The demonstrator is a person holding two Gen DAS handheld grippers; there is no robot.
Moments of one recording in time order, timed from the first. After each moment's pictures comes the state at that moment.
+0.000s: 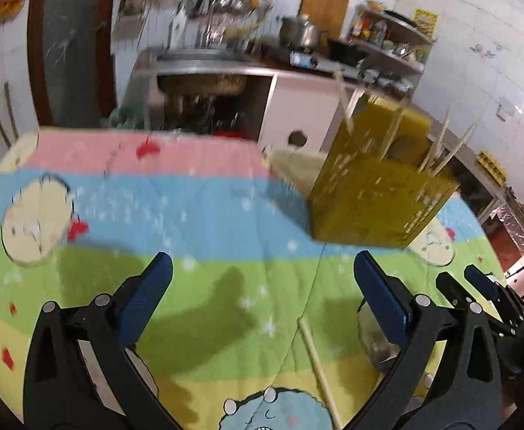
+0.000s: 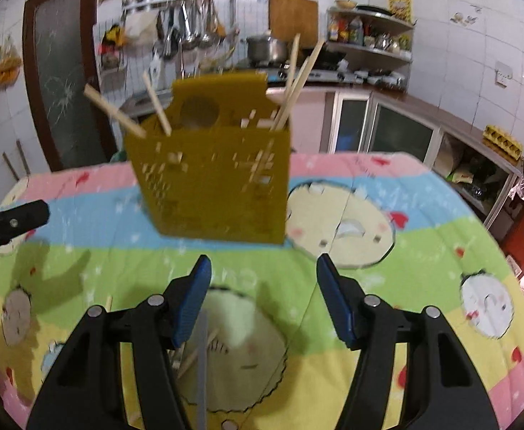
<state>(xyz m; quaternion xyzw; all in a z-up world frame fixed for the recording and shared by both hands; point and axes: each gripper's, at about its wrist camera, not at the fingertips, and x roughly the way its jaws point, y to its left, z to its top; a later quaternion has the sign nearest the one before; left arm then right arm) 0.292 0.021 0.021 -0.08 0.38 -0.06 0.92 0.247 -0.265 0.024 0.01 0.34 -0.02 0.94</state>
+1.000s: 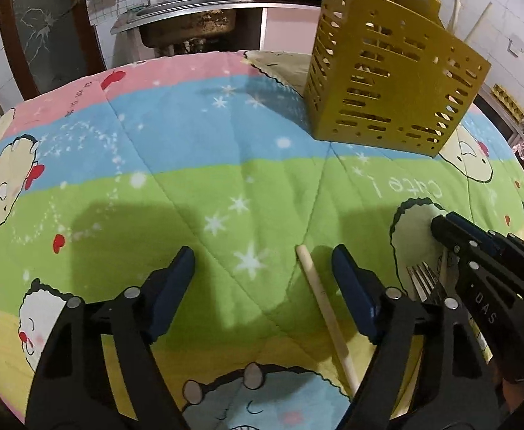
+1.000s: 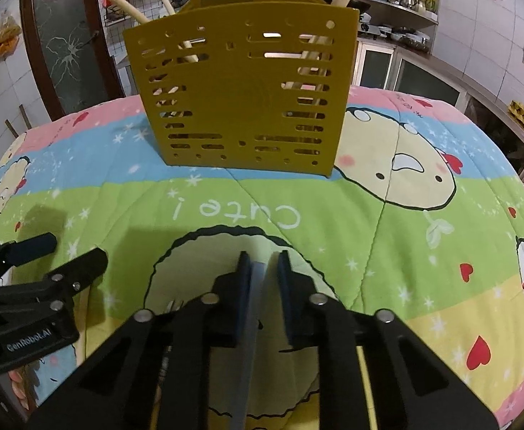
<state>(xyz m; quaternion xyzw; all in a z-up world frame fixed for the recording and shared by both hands) 0.293 -0.029 -0.051 -0.01 0.47 -0.07 0.88 0.272 -0.242 -0.023 0.01 0.43 0.01 0.90</state>
